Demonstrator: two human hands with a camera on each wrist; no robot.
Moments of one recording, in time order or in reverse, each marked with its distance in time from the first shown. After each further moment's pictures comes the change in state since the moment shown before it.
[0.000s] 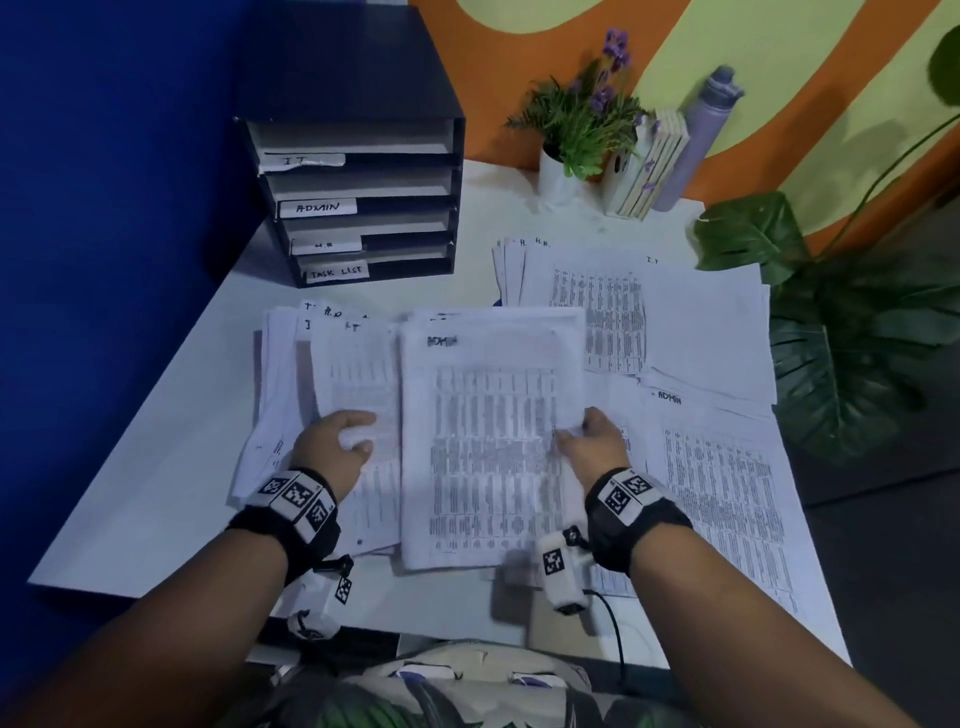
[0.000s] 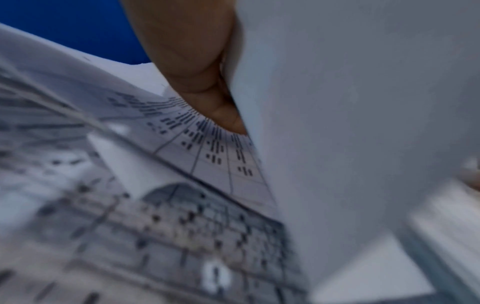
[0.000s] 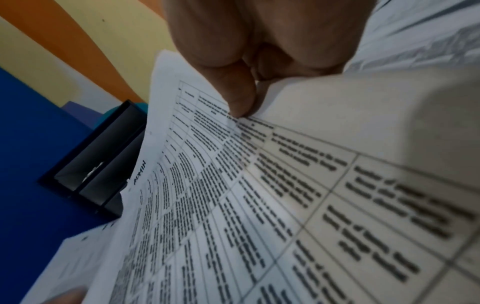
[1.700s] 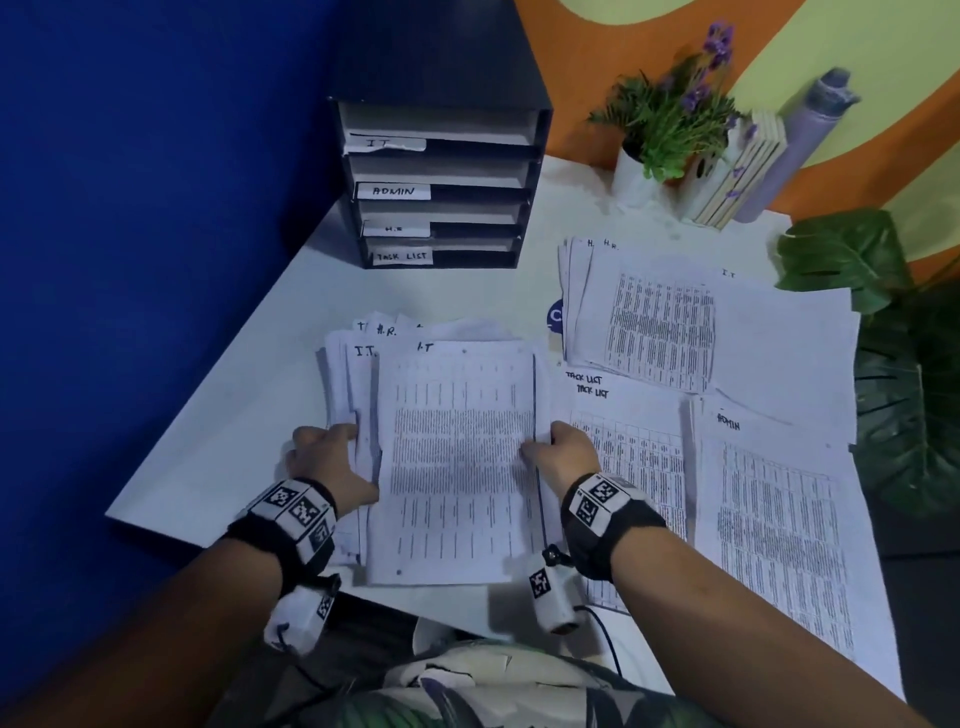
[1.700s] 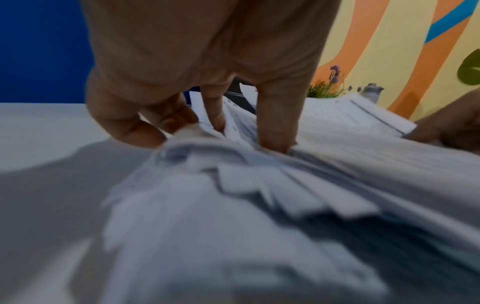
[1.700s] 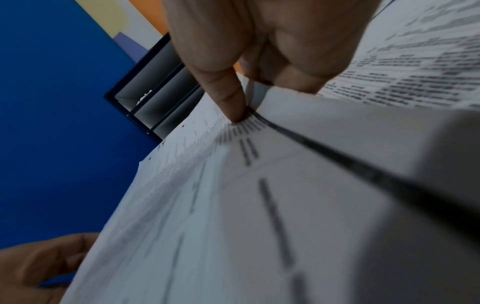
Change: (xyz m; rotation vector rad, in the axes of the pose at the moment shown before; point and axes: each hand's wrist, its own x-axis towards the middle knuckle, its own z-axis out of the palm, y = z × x) left_hand -0.018 -0.036 -0.033 0.517 -0.045 -0.280; right_hand -0.017 -0.027 0.073 -0.272 -0.232 -0.068
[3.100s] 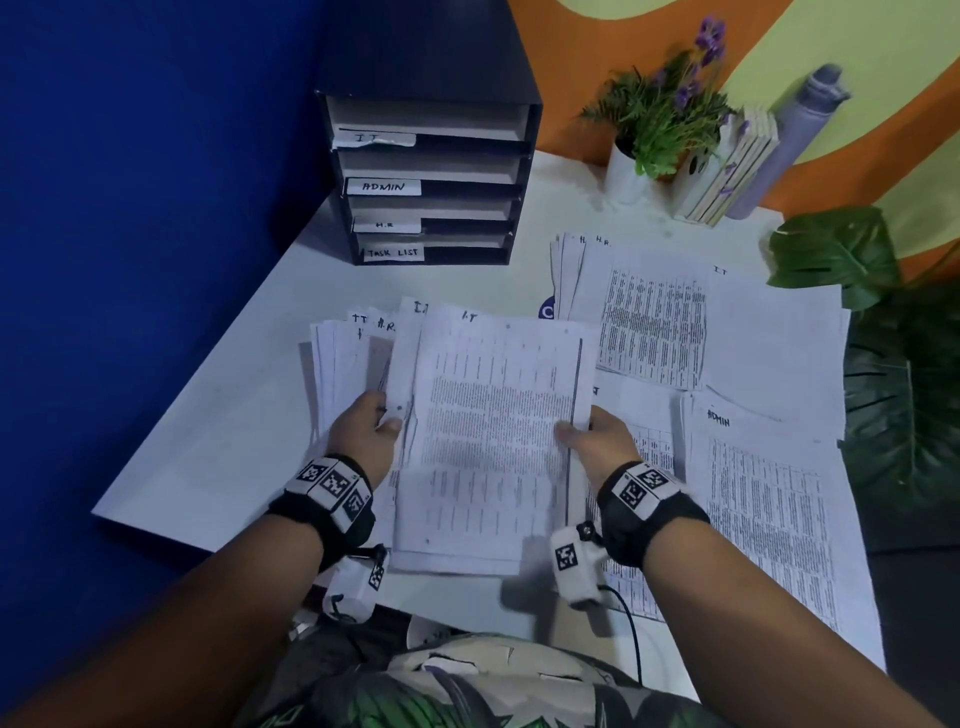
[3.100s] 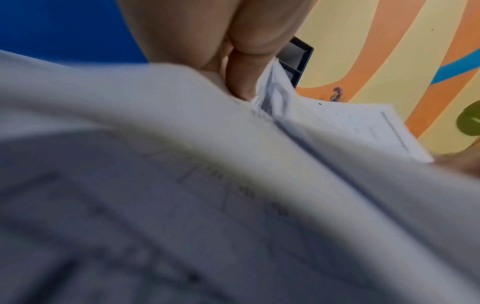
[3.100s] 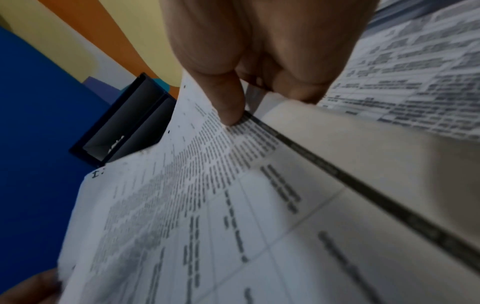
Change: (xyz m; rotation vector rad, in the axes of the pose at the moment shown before) left_hand 0.003 0.049 0.013 -0.533 0.116 0.160; right_hand 0.017 0.024 -0.040 0.251 0.062 -0.020
